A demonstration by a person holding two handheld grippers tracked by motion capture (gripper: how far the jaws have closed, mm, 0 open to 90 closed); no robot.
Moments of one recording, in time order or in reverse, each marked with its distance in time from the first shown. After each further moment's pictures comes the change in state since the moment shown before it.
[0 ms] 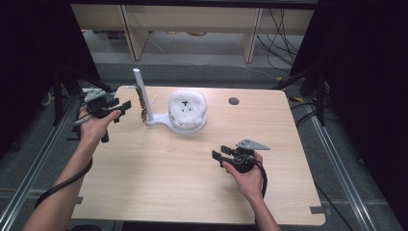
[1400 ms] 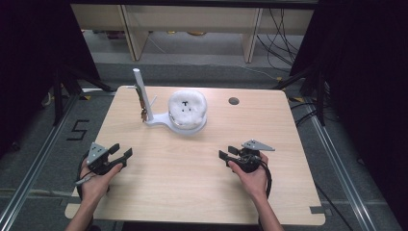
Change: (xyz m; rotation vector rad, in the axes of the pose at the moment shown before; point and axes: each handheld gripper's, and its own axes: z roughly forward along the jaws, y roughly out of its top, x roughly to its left) left arm -0.032 -0.144 -0.060 -0.033 -0.002 0.035; right arm -0.021 -0.008 -0.004 0.015 -0.071 0.016
